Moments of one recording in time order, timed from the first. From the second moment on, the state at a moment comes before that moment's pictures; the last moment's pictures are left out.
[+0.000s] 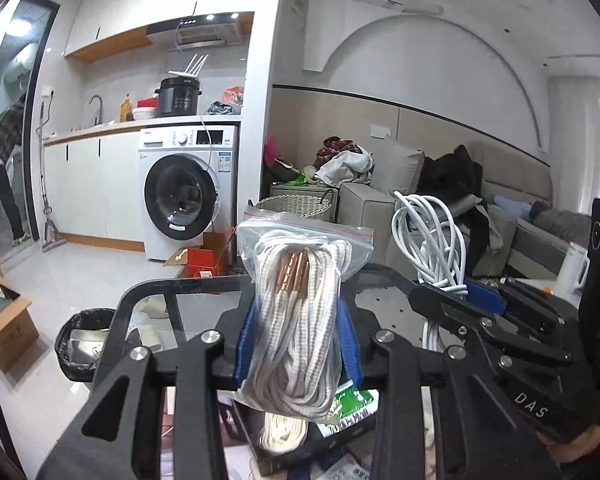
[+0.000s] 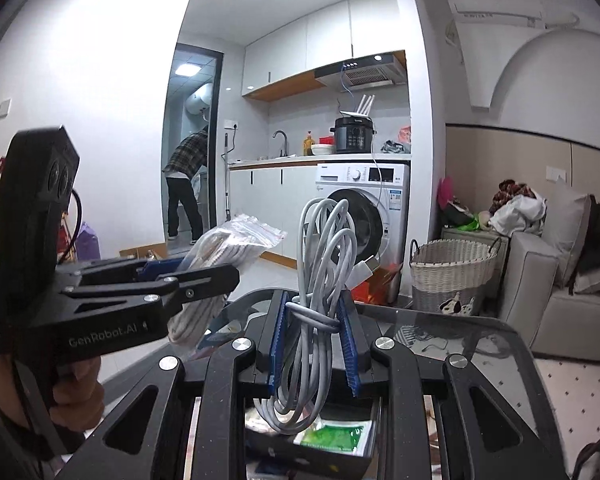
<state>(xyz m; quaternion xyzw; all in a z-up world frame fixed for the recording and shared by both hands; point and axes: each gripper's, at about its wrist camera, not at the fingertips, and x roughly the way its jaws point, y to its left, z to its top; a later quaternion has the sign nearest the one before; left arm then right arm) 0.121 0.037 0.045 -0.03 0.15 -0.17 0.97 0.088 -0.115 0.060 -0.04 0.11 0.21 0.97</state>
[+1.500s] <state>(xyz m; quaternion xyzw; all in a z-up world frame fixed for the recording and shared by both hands) 0.187 0.008 -0.032 -0.01 0.40 -0.15 0.90 0.208 -0.104 -0.062 -0.07 0.39 0.16 0.91</state>
